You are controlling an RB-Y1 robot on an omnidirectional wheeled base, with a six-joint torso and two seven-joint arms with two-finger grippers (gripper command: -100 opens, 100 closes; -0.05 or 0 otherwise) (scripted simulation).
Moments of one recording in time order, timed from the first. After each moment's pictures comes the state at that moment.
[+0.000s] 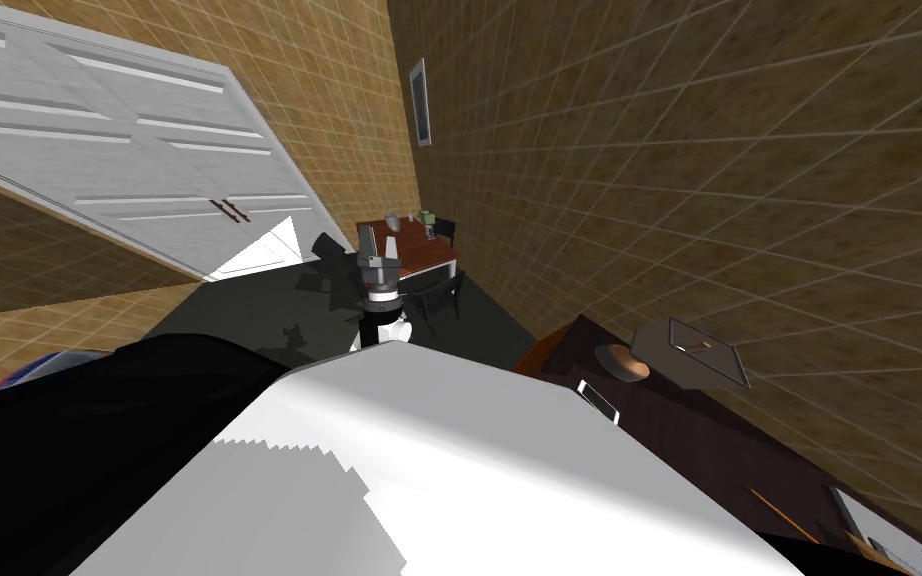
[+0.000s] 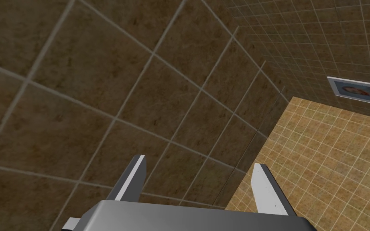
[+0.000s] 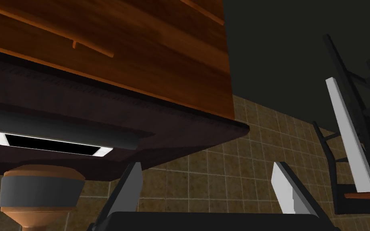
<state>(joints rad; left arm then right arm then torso) 0.47 -0.02 -0.04 -2.30 0.04 -0.64 -0.13 0.83 -0.68 0.11 -1.26 0.26 -0.38 0.70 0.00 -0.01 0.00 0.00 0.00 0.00</state>
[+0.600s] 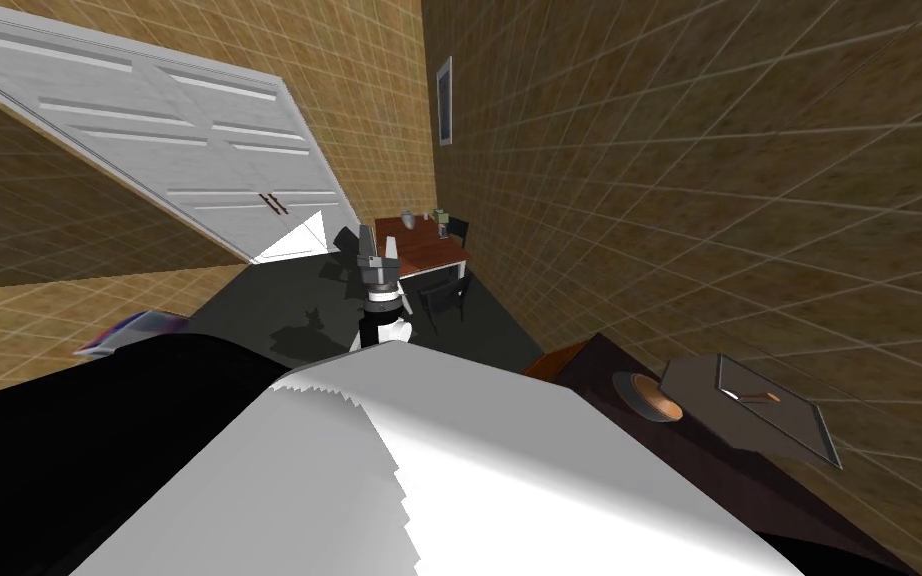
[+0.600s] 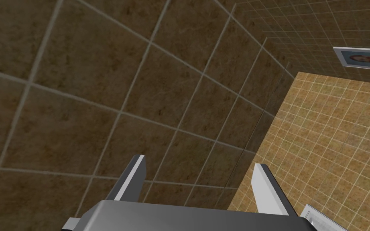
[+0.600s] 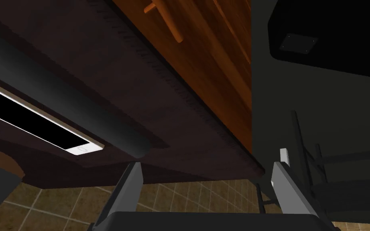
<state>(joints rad) 0.47 -0.02 -0.04 -2.30 0.04 -0.64 -0.13 0.81 -0.77 0.20 -1.13 0.32 -0.37 0.84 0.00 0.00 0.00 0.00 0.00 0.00</state>
